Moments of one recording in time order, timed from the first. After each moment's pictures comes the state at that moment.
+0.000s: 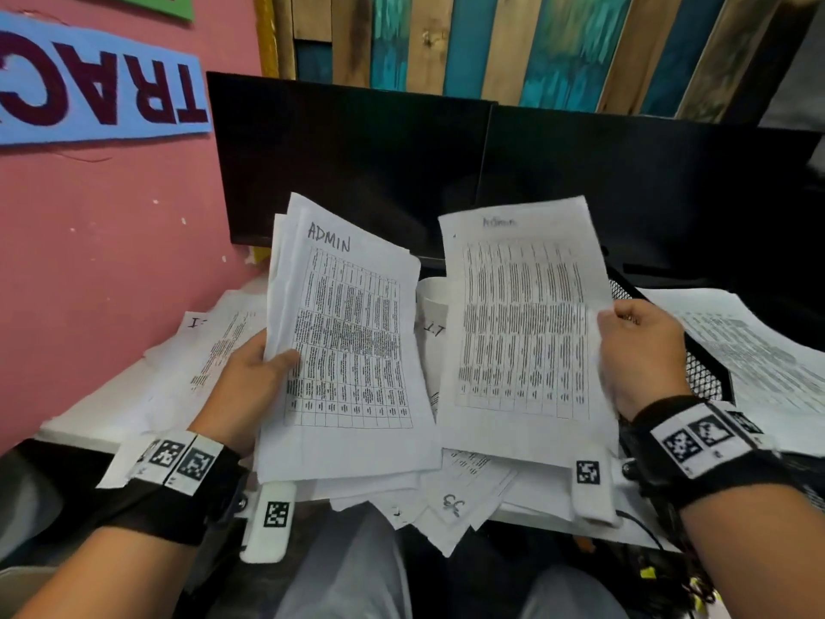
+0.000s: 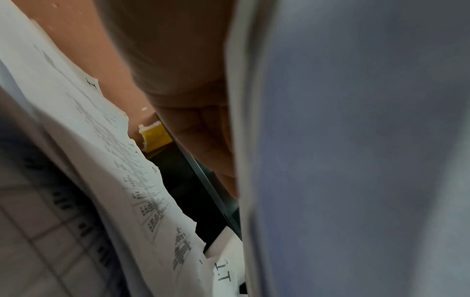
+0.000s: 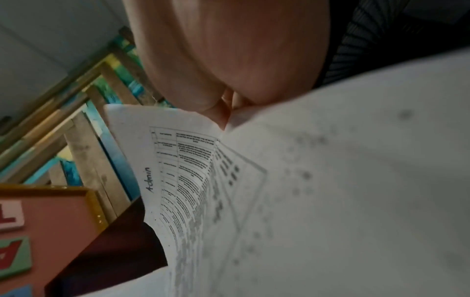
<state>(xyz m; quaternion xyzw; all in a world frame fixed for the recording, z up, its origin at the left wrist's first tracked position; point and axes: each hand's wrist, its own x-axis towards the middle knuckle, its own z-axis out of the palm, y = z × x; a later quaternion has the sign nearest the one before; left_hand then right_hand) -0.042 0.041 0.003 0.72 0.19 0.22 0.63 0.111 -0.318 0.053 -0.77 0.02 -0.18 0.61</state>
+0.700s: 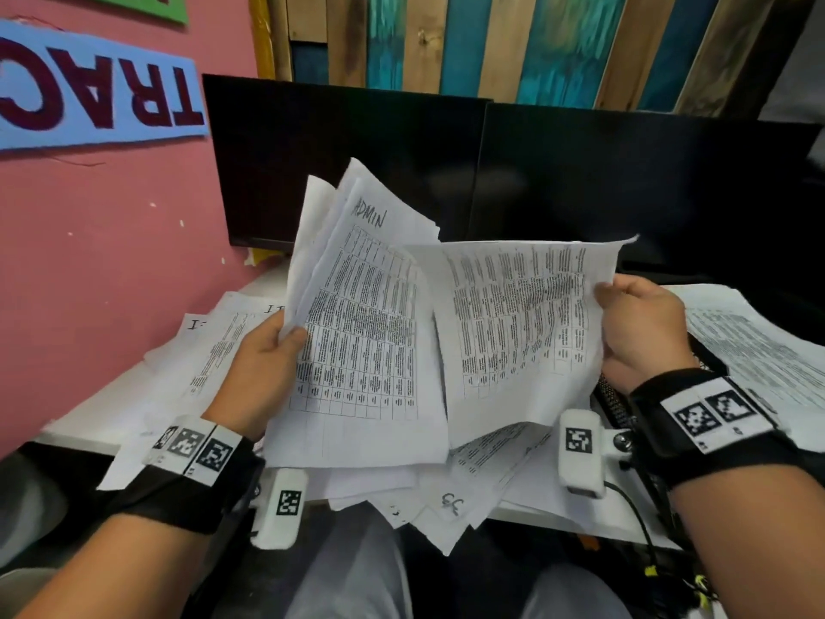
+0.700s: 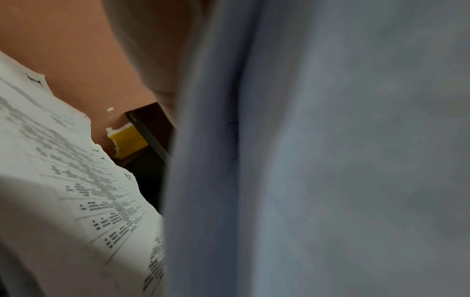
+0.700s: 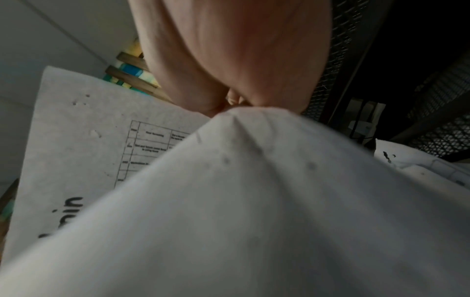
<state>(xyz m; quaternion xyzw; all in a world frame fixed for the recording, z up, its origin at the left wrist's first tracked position) -0.036 0.023 0.022 0.77 0.14 0.25 0.57 0.096 -0.303 0.092 -0.70 0.02 -0.10 0.71</state>
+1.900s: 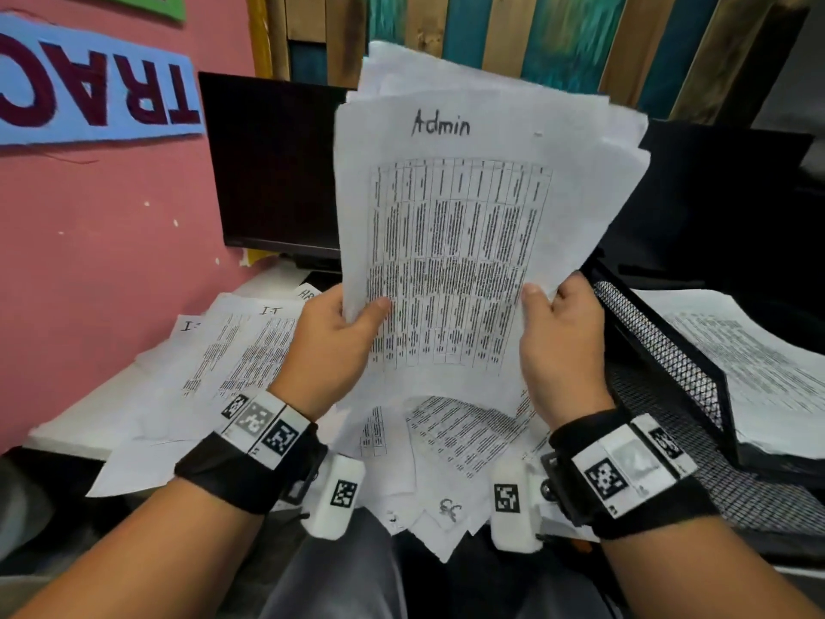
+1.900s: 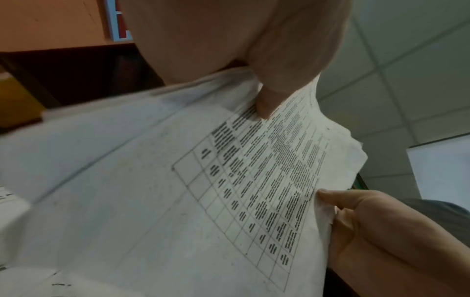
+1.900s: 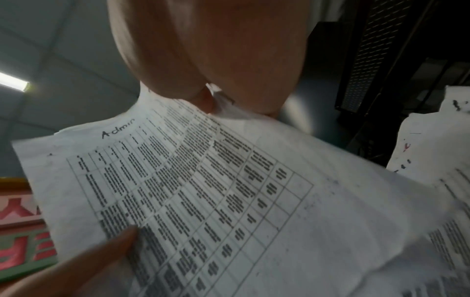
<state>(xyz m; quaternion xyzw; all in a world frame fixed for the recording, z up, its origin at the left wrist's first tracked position) -0.008 -0.030 0.053 0.74 -0.01 0.31 0.59 0.057 -0.239 0.073 -0.70 -0.16 -0.21 0.66</state>
